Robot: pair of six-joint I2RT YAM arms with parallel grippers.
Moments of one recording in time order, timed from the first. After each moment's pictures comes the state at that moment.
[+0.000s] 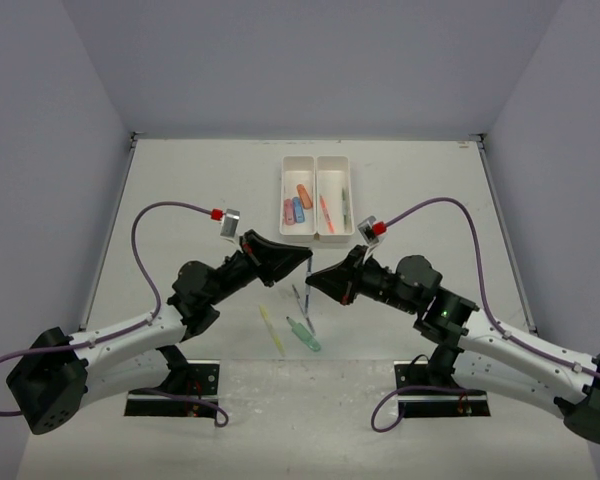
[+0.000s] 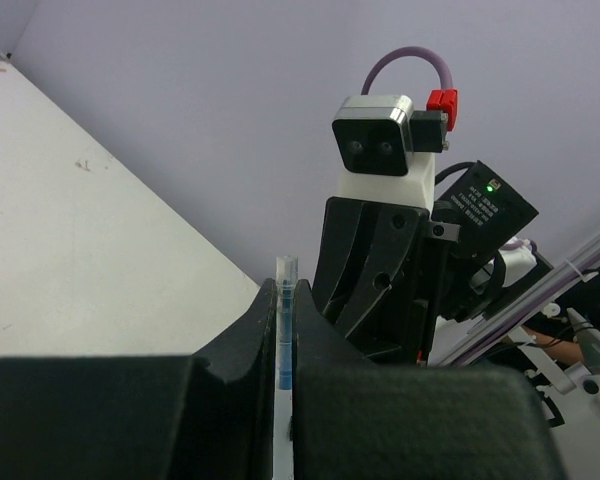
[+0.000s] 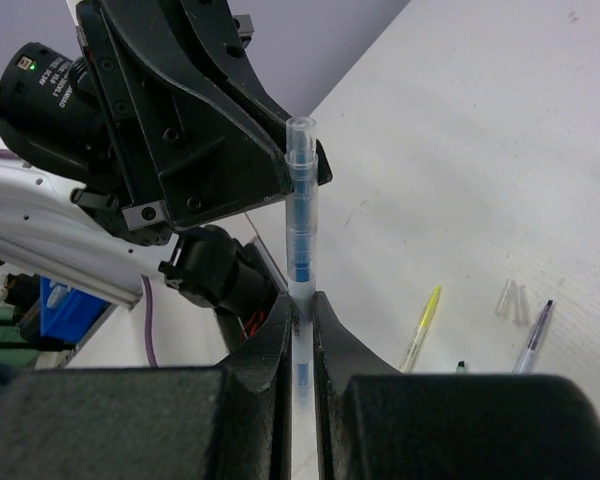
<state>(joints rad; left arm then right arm) -0.83 1.00 0.38 0.96 0.24 -0.86 0.97 0.79 0.58 0.14 -0.14 0.67</state>
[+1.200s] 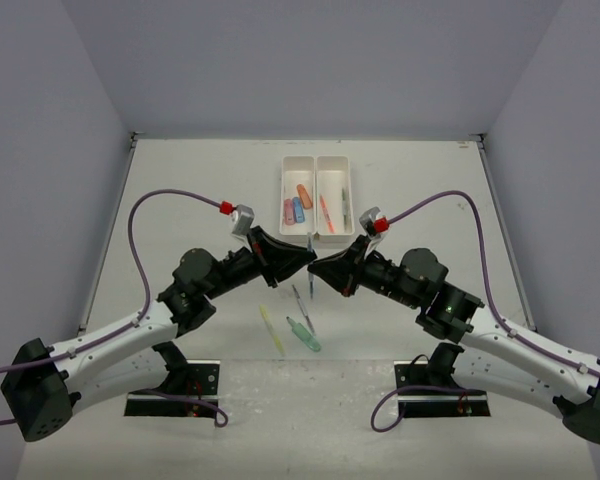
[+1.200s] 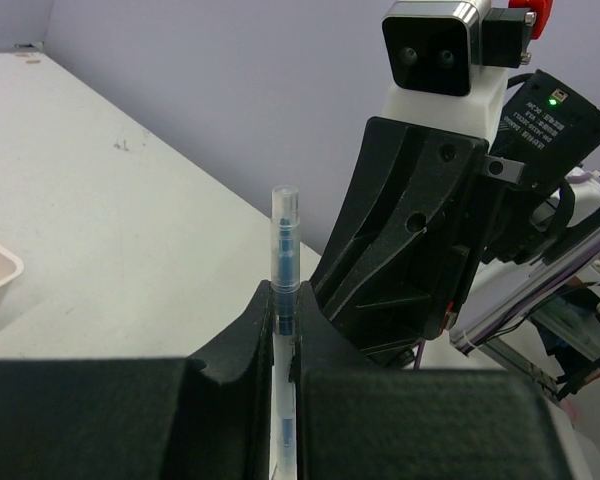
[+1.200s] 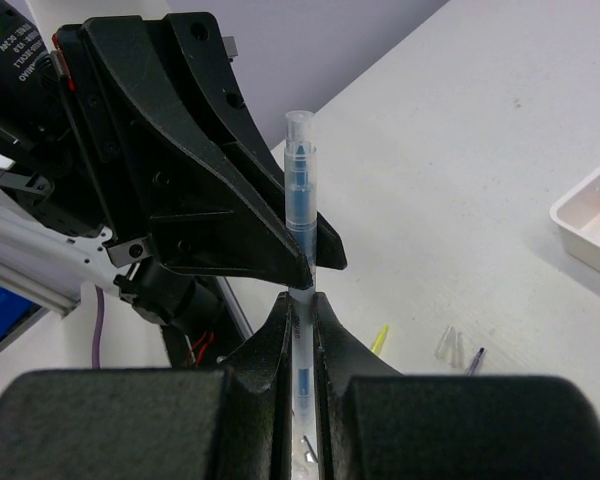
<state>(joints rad) -0.84 0.93 0.52 0.63 0.29 -0.65 0.96 0.81 0.67 0.11 -0.11 0.48</state>
